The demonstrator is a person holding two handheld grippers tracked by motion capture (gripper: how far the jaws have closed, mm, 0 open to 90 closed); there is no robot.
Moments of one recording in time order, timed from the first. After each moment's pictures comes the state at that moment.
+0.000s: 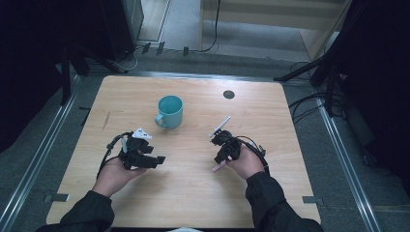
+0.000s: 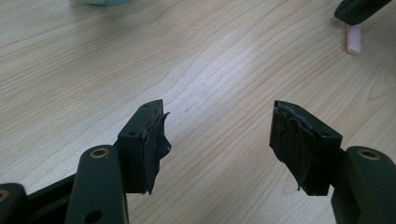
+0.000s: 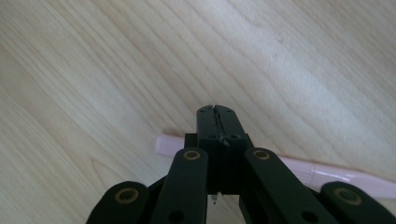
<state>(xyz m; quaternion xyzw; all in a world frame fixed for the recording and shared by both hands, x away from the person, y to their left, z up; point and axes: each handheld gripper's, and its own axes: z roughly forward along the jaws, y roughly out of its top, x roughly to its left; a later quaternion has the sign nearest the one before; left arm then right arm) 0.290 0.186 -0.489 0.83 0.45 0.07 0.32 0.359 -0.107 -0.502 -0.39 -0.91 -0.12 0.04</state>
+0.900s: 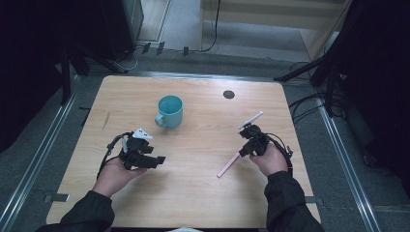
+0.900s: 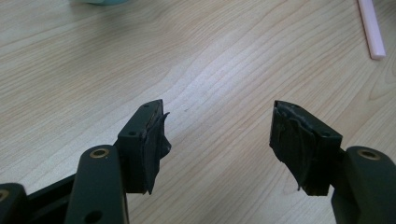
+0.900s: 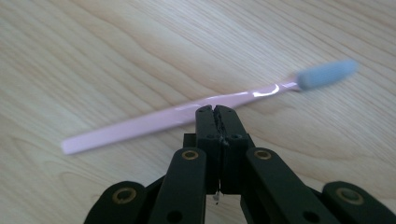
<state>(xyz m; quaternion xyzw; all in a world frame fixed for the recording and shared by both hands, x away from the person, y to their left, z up) 0.290 0.185 -0.489 0.83 0.45 0.07 0.32 0.376 -0.188 -0.490 -0.48 -0.87 -0.13 0.00</state>
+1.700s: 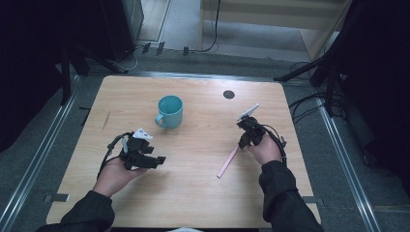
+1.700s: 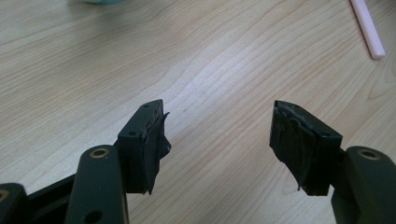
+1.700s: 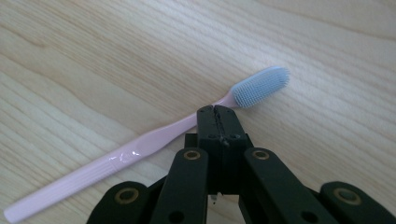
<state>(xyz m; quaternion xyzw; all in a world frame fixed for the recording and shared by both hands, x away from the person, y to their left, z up) 0.290 0.185 -0.489 0.83 0.45 0.07 0.32 0.417 -0.177 -0.504 -0.50 -0.86 -0.11 -0.01</state>
